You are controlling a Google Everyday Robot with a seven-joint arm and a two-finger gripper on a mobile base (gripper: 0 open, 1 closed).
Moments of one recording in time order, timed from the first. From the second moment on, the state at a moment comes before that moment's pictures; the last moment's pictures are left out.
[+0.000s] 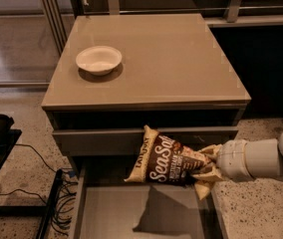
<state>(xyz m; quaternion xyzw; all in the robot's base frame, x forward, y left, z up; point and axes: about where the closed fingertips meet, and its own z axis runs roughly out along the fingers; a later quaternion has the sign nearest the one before) 0.448 -0.161 0.699 -0.60 0.70 0.13 0.38</state>
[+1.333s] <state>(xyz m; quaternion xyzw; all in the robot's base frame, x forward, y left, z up) 0.458 -0.168 0.806 -0.62 0.68 0.04 0.40</state>
